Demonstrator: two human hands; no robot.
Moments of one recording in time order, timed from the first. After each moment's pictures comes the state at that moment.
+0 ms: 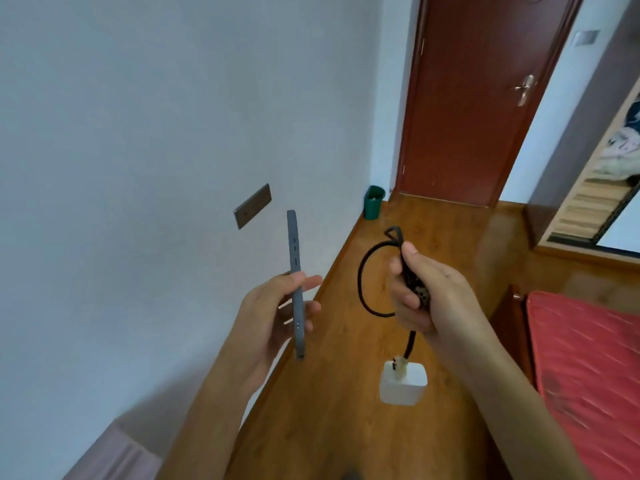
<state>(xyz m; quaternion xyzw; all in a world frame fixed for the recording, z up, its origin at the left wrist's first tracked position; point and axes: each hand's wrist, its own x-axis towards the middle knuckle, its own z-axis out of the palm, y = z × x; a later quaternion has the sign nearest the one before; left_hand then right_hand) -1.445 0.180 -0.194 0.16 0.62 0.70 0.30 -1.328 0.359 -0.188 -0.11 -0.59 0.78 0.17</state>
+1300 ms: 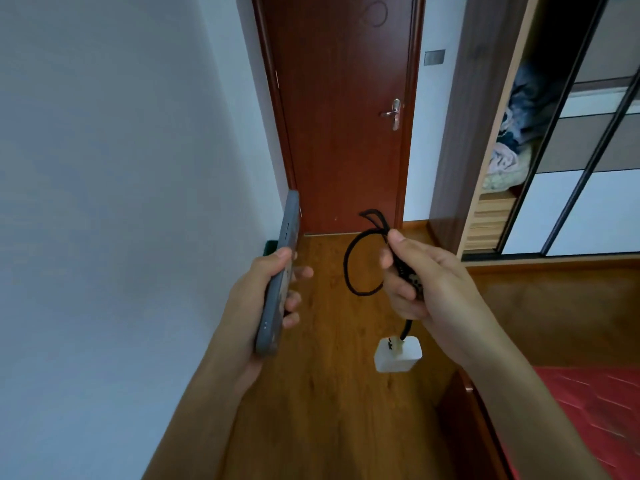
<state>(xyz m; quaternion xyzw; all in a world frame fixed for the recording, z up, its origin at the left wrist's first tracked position) -1.721 0.797 -0.143 0.25 0.55 0.68 0.42 -1.551 0.913 -0.141 -0.21 -0.58 0.71 0.32</state>
